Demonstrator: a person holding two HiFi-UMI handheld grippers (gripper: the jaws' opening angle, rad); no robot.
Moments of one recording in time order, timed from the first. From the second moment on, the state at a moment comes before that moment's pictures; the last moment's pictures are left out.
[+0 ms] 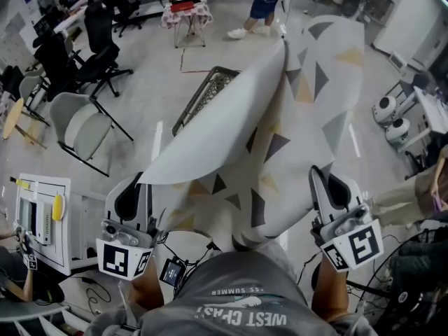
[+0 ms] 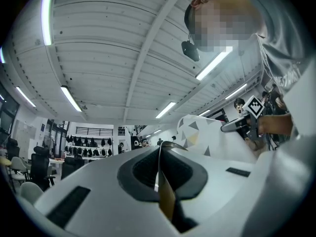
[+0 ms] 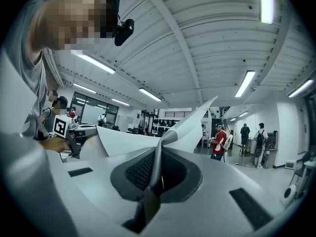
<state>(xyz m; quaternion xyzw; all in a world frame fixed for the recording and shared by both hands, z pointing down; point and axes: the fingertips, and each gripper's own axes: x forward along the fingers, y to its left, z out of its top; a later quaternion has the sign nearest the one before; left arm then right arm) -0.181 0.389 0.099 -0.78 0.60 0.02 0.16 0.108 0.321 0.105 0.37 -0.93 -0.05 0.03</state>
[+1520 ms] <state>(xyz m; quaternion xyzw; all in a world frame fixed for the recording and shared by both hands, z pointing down) -0.137 0.285 0.117 -0.71 0.69 -0.03 0.17 0.132 0.147 0.141 0.27 -0.96 -0.04 -0.01</state>
